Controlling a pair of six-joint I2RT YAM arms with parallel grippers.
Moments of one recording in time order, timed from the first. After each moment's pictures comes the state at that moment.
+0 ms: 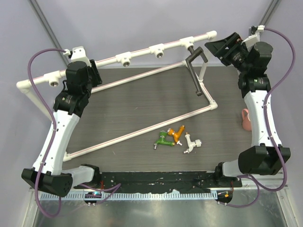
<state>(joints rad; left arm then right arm) -0.23 1.21 1.45 -0.53 -0.35 -0.23 -0.09 1.41 1.52 -0.06 -0.56 0.81</state>
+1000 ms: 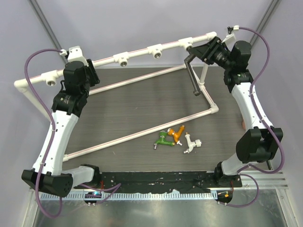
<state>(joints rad) -0.21 1.21 1.45 -0.53 -0.35 -0.23 0.03 1.56 1.54 0.03 -0.64 0.73</state>
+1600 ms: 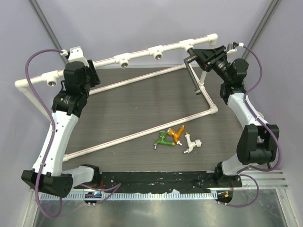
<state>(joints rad) -0.20 1.20 1.45 -0.54 -0.34 -0.24 0.00 1.53 1.21 0.59 -0.62 1.34</state>
